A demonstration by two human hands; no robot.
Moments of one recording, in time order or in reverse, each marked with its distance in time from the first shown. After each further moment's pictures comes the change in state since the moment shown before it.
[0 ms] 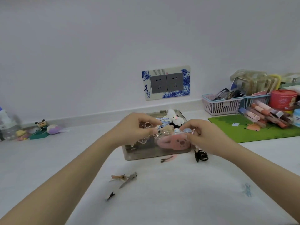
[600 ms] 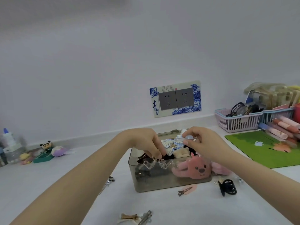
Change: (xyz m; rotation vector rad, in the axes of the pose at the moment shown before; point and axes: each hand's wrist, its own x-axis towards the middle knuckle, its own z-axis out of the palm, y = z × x) left_hand 0.082 -0.025 -0.036 0.249 -0.530 -0.292; right_hand 0.077 -0.006 0.023 0.001 0.079 0.004
